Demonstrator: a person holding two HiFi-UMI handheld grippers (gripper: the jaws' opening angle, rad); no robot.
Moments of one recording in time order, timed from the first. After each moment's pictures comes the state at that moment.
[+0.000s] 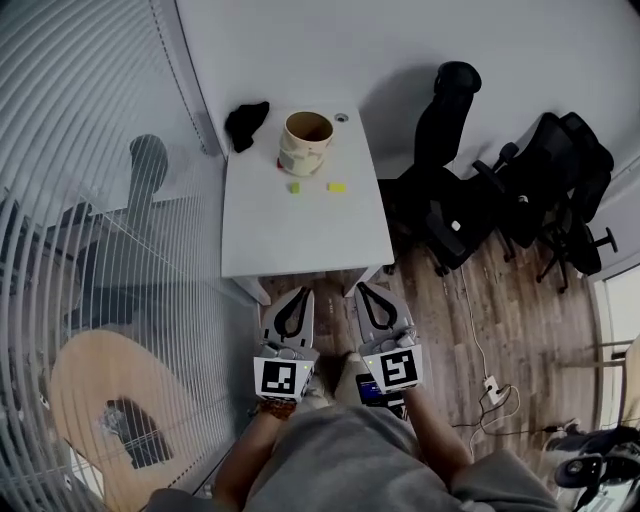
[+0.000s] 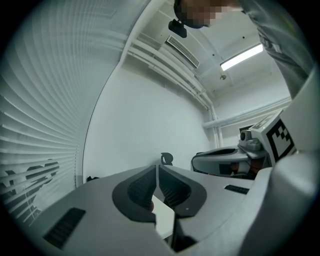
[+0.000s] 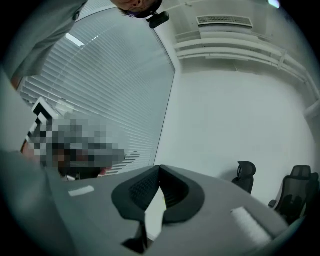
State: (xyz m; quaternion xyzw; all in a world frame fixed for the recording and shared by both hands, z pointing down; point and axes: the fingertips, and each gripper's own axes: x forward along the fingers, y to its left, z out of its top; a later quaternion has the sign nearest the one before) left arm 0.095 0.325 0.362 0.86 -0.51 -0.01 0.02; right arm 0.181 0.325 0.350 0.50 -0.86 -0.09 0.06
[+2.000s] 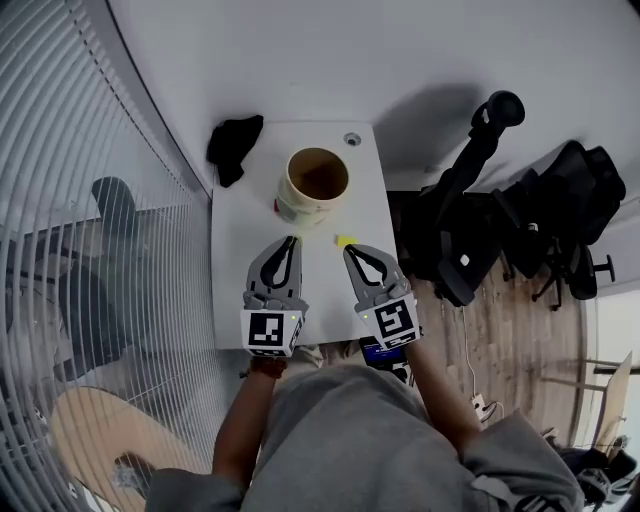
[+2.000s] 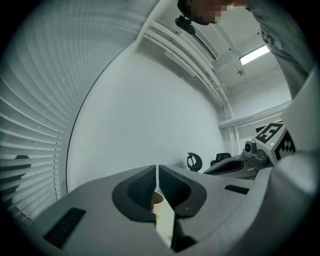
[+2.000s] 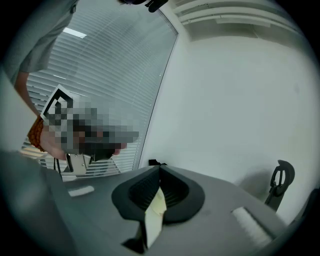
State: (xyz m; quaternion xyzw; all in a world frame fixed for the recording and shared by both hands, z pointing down) left arm 0.043 -0.058 0.410 0.85 -0.53 -0.03 0.02; right arm 0.136 -0.046 0.430 0.43 -0.89 -0.06 0.13
